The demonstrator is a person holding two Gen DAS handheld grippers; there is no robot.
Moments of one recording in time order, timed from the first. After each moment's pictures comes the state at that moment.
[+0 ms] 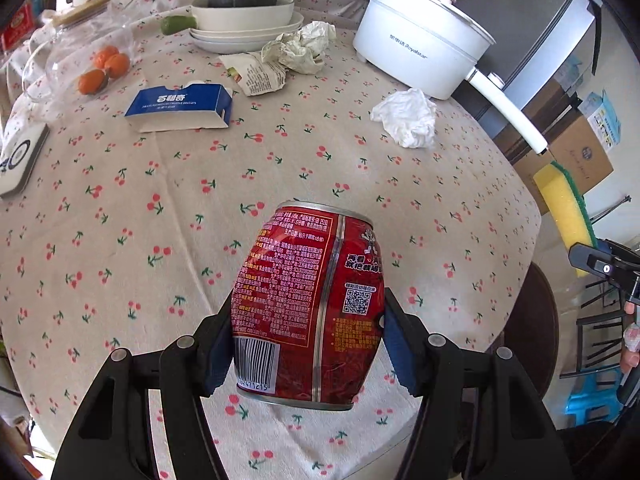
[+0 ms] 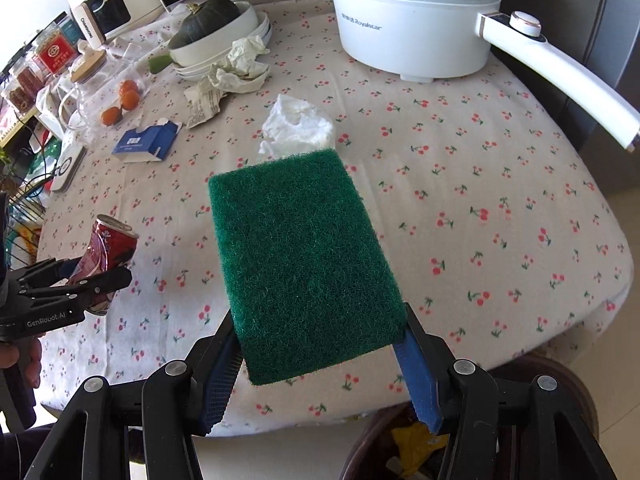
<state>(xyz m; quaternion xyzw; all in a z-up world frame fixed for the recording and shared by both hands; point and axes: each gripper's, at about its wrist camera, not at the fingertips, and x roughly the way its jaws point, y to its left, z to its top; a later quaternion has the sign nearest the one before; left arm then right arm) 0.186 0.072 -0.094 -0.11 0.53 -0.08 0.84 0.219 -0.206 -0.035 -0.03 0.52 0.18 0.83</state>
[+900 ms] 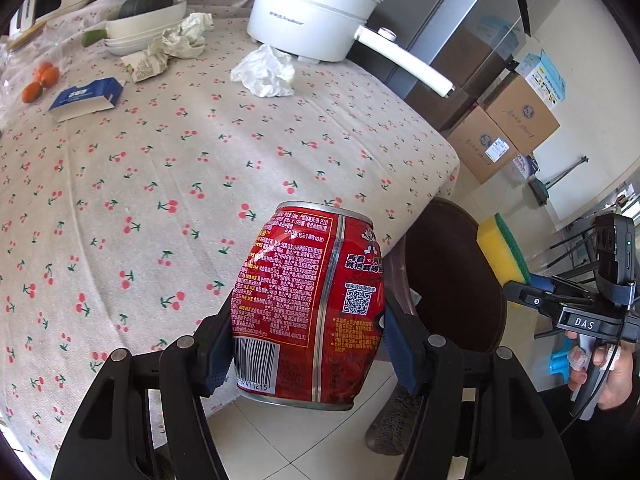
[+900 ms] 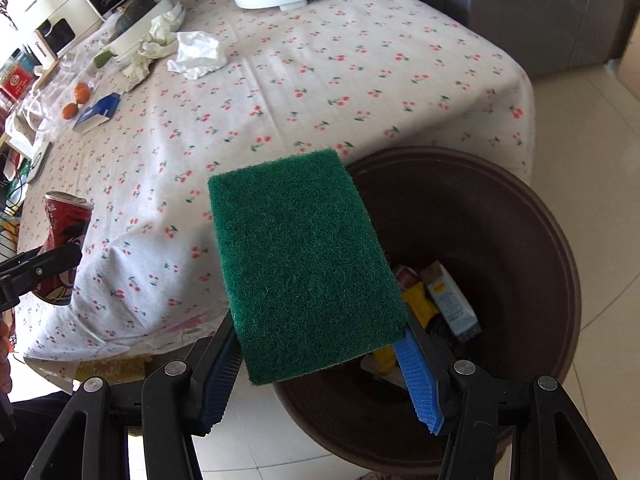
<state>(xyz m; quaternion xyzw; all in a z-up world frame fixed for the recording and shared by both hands) 0.117 -0.038 -0.081 -0.10 0.52 -0.17 0.83 0.101 -0.319 -0.075 0.05 0.54 0.10 0.83</state>
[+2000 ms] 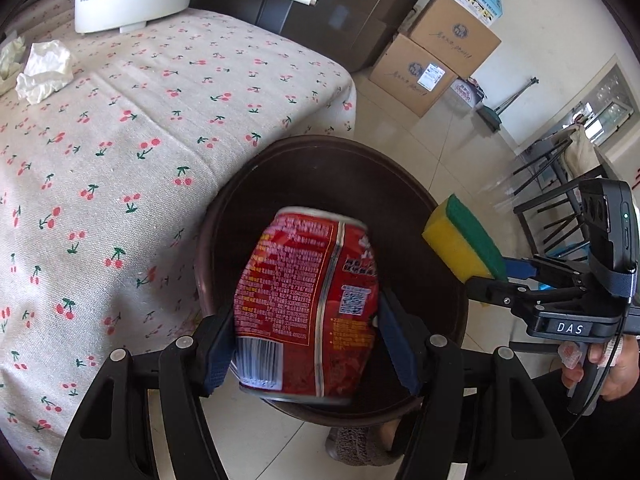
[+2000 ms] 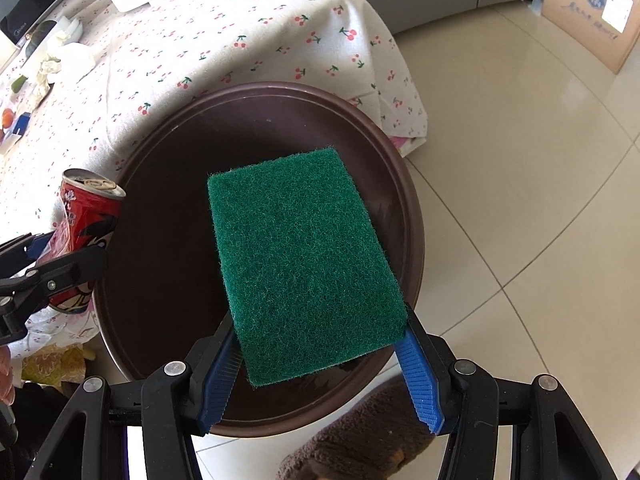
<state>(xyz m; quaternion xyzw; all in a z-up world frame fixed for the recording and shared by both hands) 0.141 -0.219 -0.127 -0.02 0.54 -0.30 0.78 0.070 -0.435 -0.112 0.08 0.57 0.01 0.82</state>
